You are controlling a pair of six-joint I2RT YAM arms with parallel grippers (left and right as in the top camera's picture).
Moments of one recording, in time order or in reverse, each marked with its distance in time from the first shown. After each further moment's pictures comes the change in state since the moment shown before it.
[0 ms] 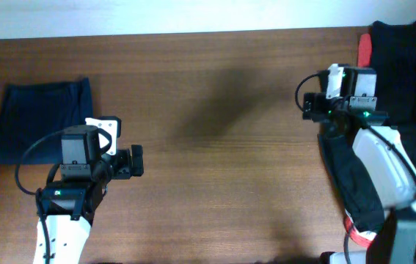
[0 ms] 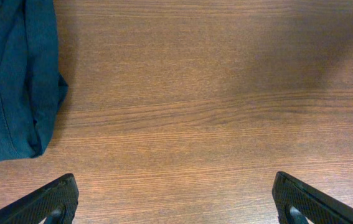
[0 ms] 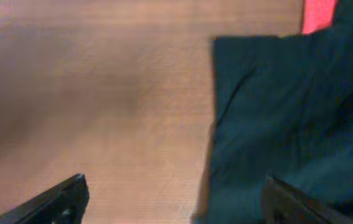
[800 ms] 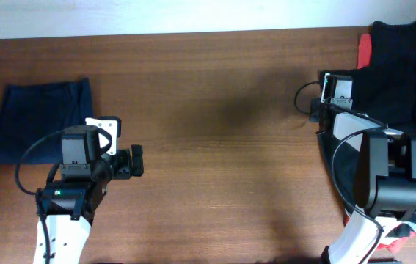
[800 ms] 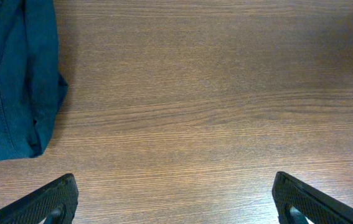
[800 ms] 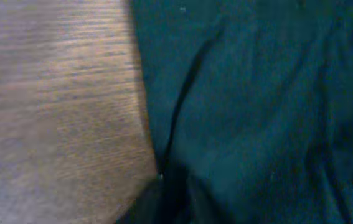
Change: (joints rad) left arm 0.000 0.001 0.000 0.000 0.000 0.000; right arm -0.024 0.428 0.007 0.367 0.264 0.006
